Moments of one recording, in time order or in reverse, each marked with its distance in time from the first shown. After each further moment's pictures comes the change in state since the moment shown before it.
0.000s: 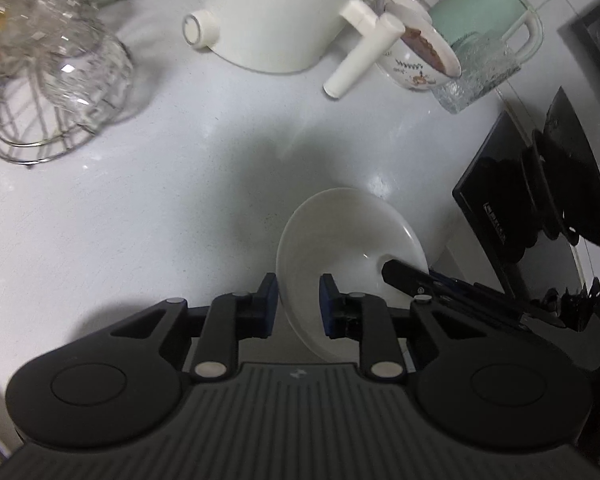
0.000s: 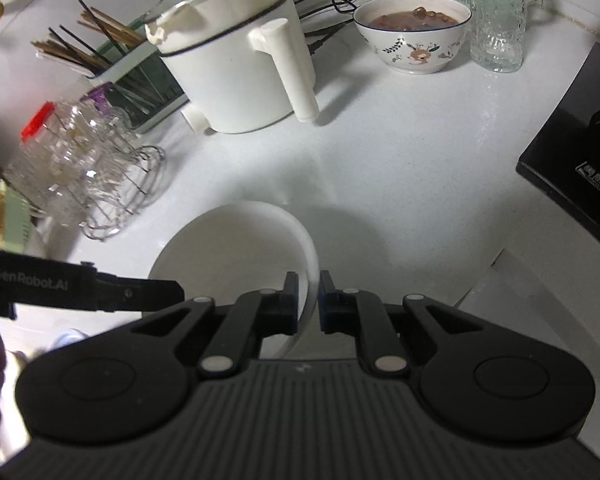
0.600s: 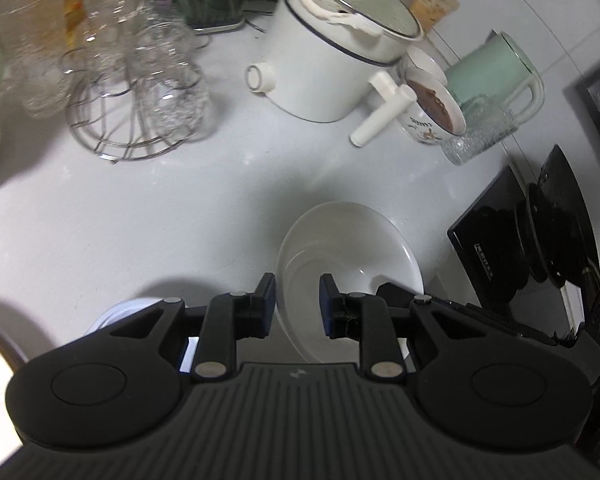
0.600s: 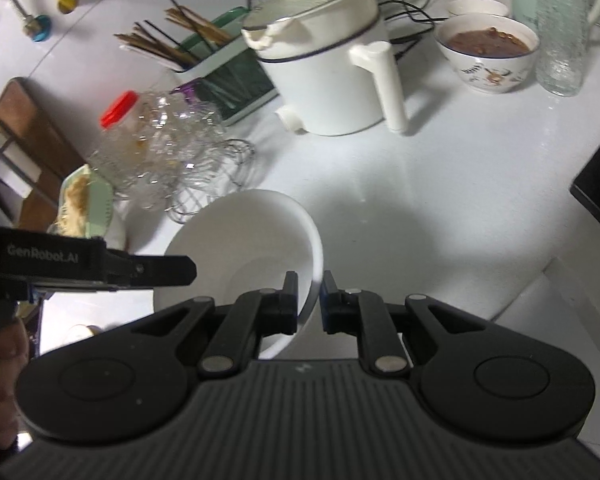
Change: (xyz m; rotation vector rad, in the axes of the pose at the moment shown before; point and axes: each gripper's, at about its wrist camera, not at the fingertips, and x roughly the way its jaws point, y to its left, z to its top) left arm -0.087 0.016 -0.027 -0.124 -0.112 0.030; right arm -0.039 0.043 0.005 -0.088 0.028 0.163
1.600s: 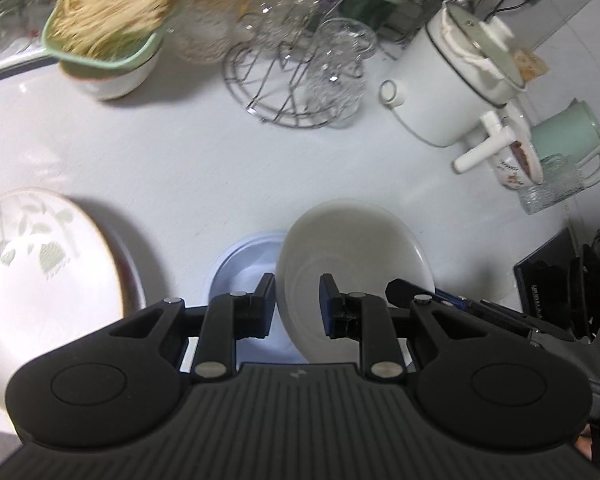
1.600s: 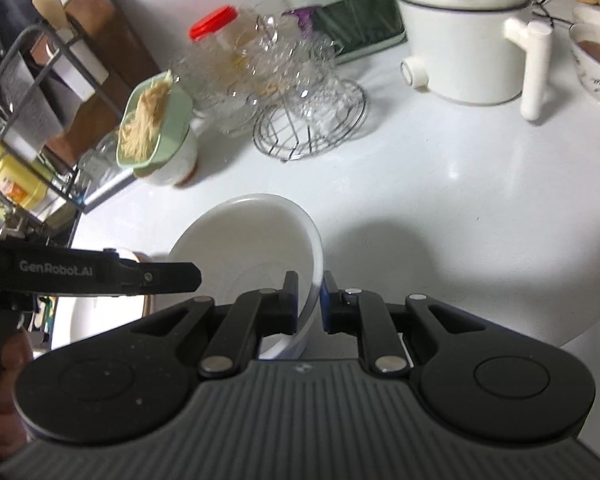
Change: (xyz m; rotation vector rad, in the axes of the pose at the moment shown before) left arm -0.042 0.073 -0.061 -0.232 -0.085 0.176; right arm 0.037 0.073 -0.021 -0.216 0.157 0.134
